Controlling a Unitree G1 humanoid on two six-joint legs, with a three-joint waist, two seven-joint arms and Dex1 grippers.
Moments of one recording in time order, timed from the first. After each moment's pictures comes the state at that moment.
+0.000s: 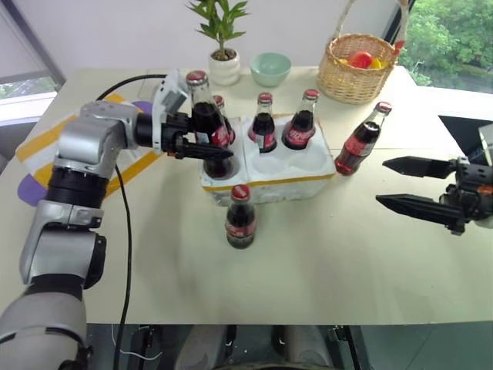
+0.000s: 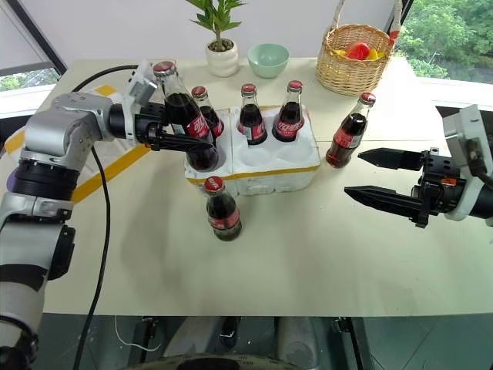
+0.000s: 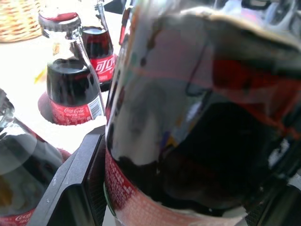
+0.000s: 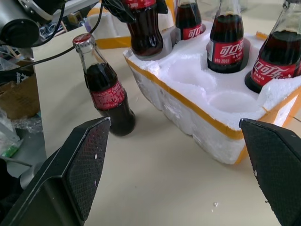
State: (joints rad) left arm -1.03 0.63 -0.16 0.42 -0.46 0.56 -1.39; right arm -0.12 -1.08 -0.61 -0.36 0.97 0.90 1.11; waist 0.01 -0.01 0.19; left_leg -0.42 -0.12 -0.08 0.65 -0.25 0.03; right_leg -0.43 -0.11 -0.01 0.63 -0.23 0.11
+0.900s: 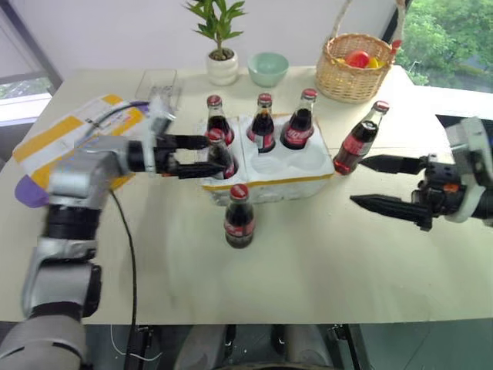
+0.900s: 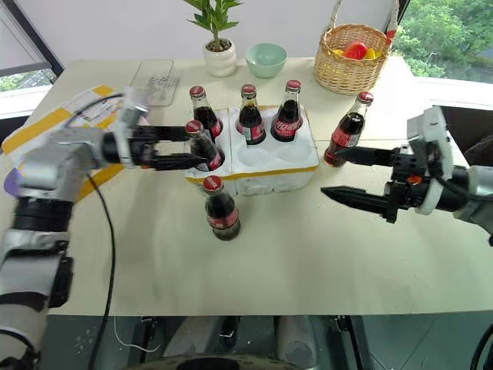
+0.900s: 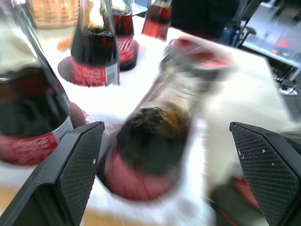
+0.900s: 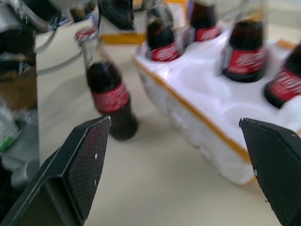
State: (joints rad) left arm -0.76 0.77 0.07 0.08 -0.59 0.74 -1.29; right arm -0.22 -1.03 -0.39 -0.42 0.93 0.81 1.06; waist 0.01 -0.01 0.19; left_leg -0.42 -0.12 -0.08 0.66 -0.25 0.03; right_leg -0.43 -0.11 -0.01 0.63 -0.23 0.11
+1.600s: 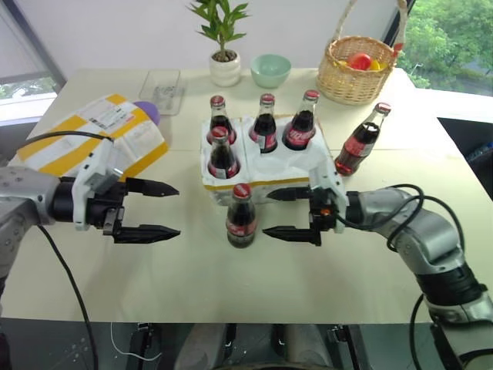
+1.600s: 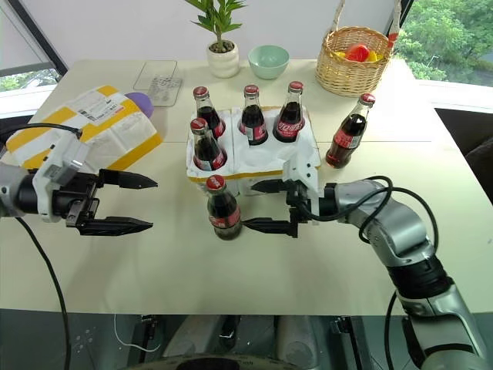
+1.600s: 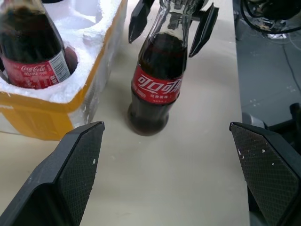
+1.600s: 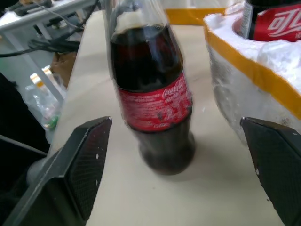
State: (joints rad) left arm -0.31 1.05 0.22 -0.35 -0.73 0.76 -1.33; right arm -0.46 -0.67 0.19 -0.25 0.57 0.60 1.05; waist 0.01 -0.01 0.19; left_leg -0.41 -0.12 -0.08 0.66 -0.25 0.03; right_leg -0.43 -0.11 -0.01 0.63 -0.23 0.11
